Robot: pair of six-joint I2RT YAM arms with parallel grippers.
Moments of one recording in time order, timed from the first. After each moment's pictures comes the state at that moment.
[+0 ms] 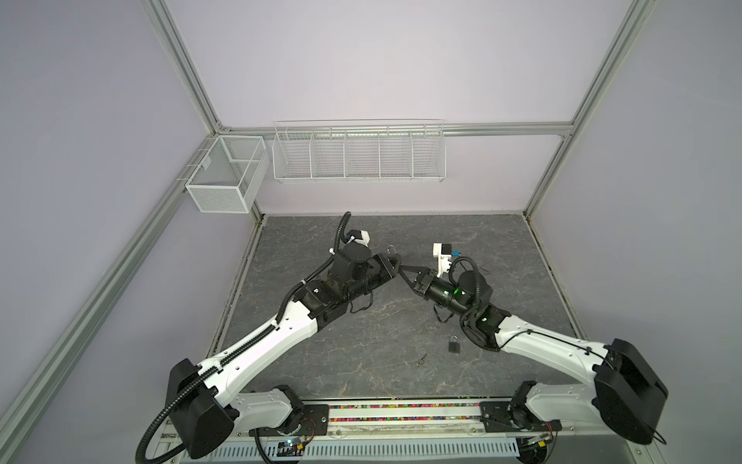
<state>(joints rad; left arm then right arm) -0.81 1.25 1.11 -0.25 0.00 -1.03 0.79 1.27 0.71 0.57 -0.19 1.16</state>
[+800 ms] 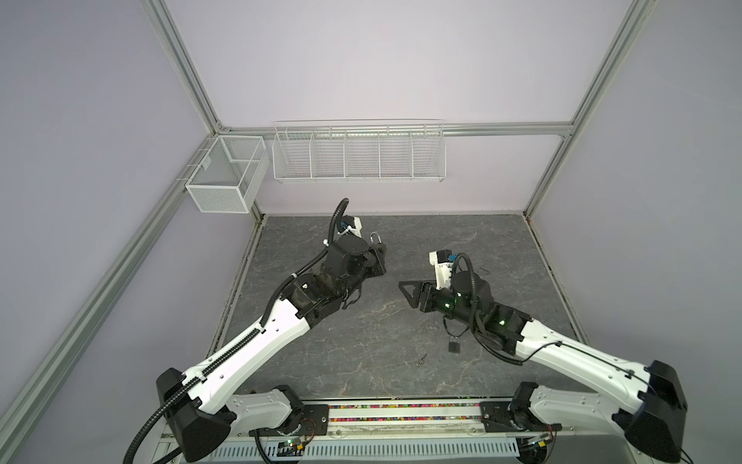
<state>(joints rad) -0.83 1.20 1.22 -0.43 -0.29 -0.68 0.88 1.10 0.85 -0.08 0.03 0.73</state>
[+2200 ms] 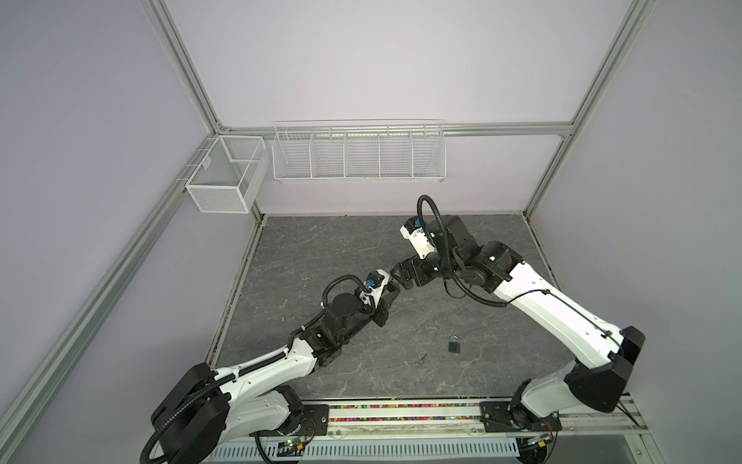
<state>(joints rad) -0.88 1.14 0.51 0.48 -0.05 -0.04 0.80 1.53 1.63 -0.87 -0.07 0.22</state>
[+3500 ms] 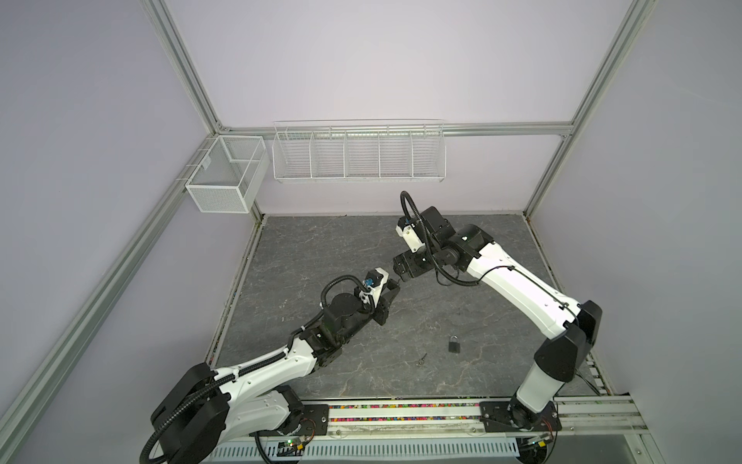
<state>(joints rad) -0.88 1.13 0.51 0.50 -0.06 -0.04 0.75 1.73 1.80 -1.04 0.01 0.18</state>
